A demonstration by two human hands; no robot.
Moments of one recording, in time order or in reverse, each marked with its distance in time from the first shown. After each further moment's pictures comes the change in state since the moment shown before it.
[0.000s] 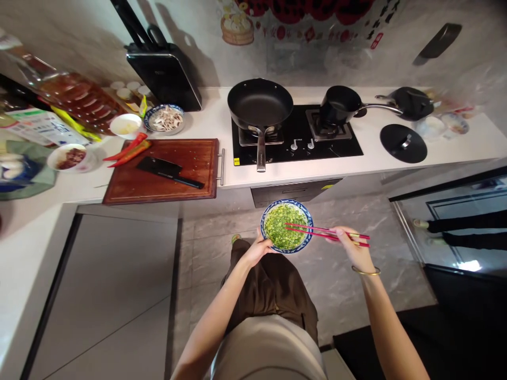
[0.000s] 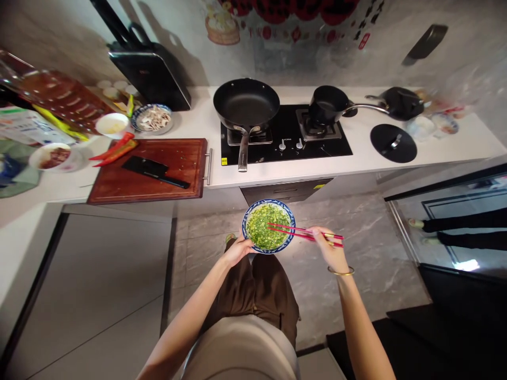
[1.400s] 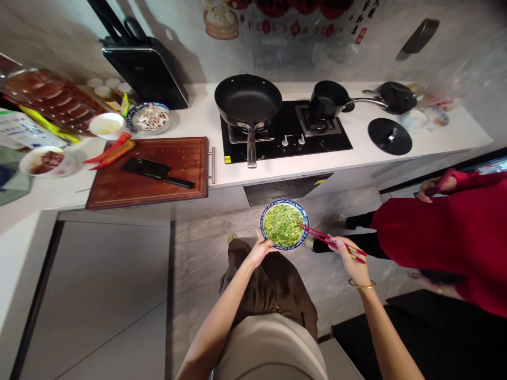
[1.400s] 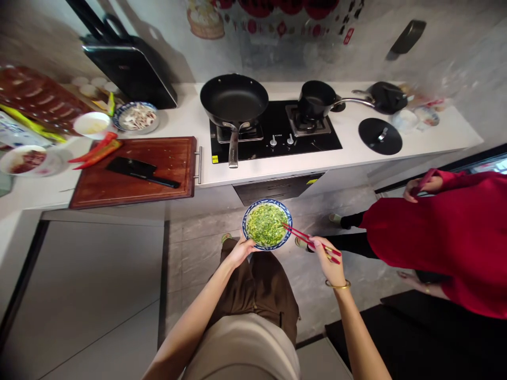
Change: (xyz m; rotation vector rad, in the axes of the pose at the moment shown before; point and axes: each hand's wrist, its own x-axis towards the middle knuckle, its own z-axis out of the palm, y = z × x) left_hand 0.003 -0.032 0.010 -0.003 0.020 0.057; right_hand -0.057 0.021 -0.014 0.003 0.164 0.062
